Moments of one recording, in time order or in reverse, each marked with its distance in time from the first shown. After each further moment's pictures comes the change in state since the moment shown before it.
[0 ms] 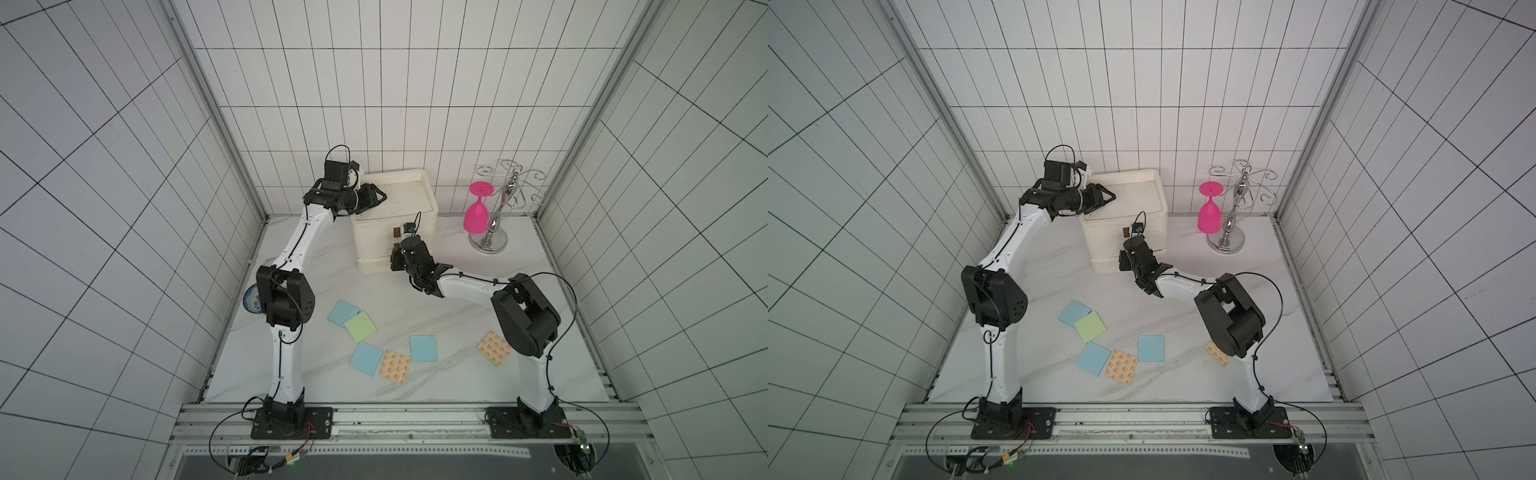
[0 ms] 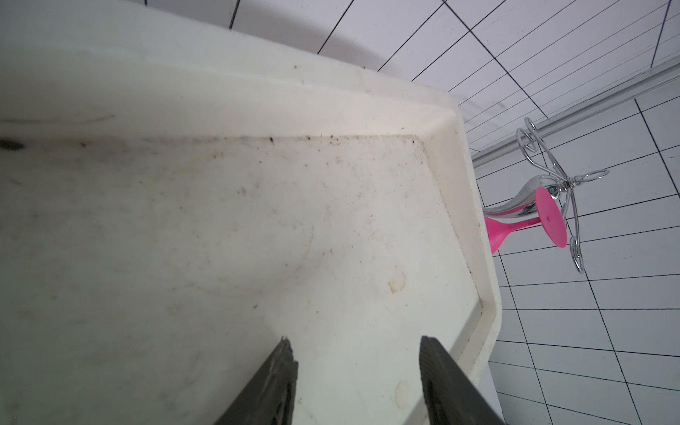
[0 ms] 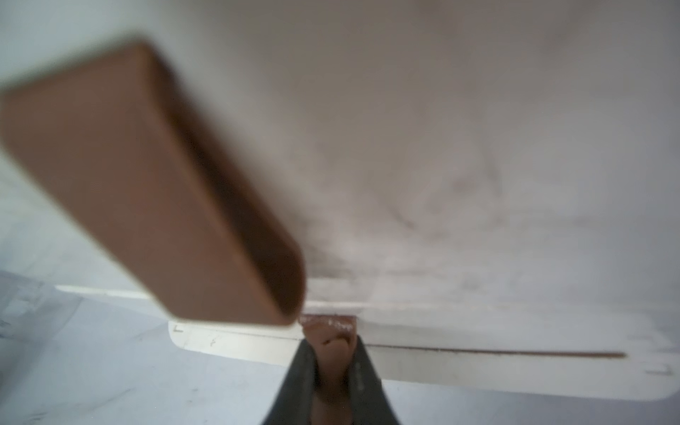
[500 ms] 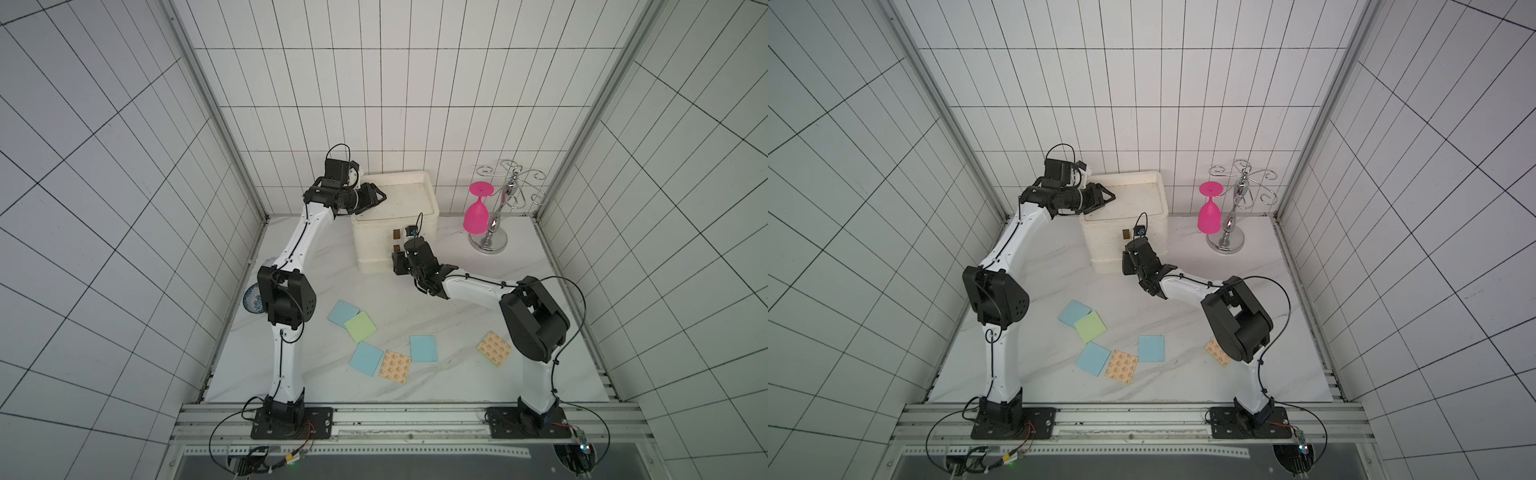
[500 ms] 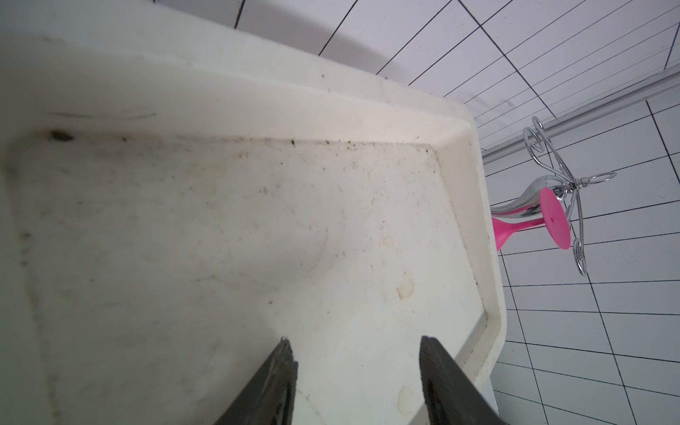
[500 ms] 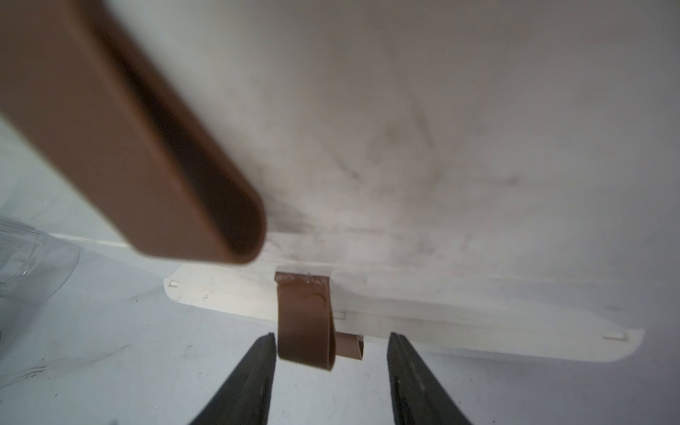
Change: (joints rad) left arm -0.002 0.021 0.054 -0.056 -0.009 -0.008; right arm 0.001 -0.057 -0.048 -0.068 -0.021 -0.027
